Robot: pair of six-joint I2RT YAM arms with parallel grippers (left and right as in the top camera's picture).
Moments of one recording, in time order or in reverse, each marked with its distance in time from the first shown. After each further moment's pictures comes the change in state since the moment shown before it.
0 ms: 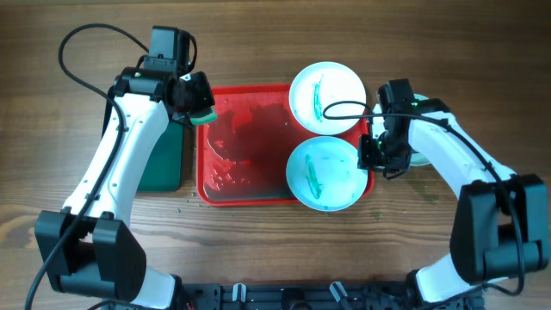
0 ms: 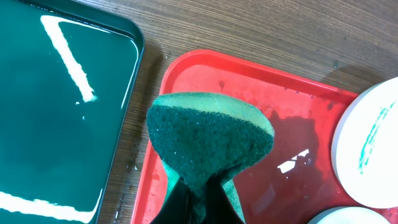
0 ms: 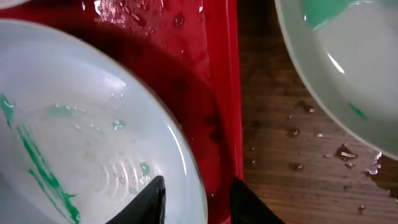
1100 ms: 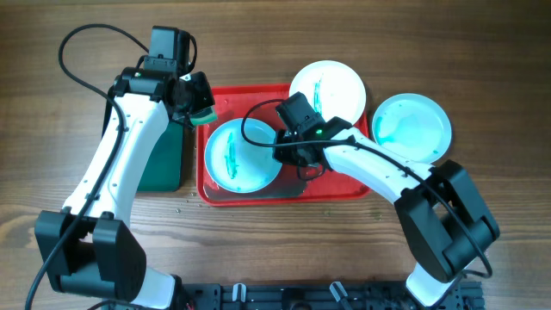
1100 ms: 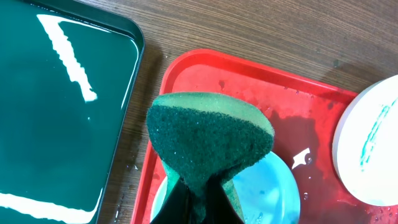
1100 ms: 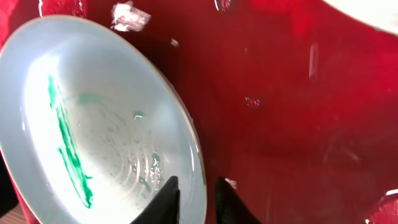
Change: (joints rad) left arm 0.000 0.000 0.000 -0.002 0.000 0.000; right arm 0.486 0.125 0.084 0.436 0.056 0.565
